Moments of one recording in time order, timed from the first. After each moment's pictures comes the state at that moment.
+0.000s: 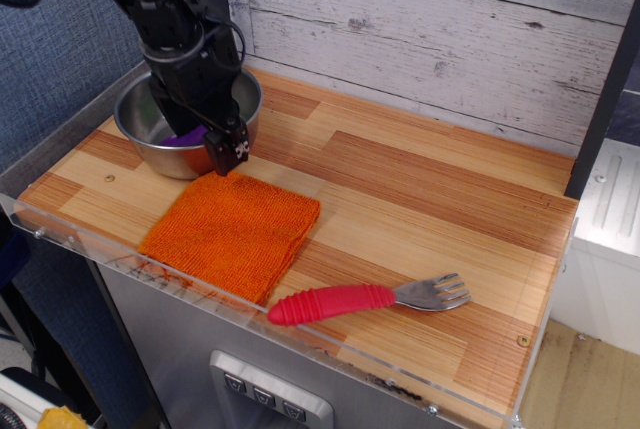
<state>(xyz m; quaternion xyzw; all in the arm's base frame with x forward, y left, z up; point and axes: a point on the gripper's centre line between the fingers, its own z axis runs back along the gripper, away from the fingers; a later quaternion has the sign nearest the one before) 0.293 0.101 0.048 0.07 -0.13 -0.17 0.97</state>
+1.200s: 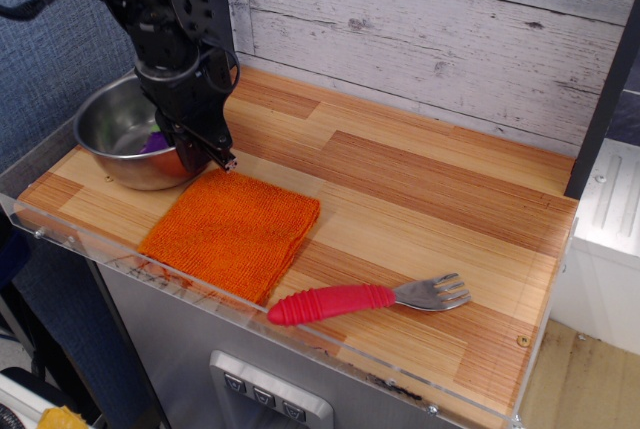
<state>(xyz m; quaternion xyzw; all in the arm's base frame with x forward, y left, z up) 0.287 0.111 0.043 0.10 -0.12 -0.16 0.97</state>
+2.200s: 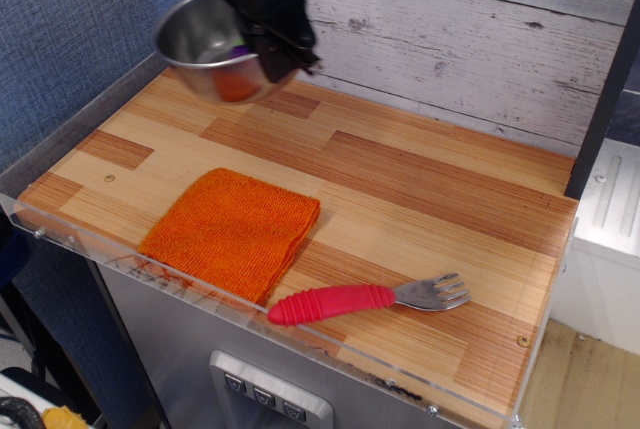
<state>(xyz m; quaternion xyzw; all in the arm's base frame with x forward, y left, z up) 0.336 0.040 0.111 0.07 -0.19 -0.22 0.95</state>
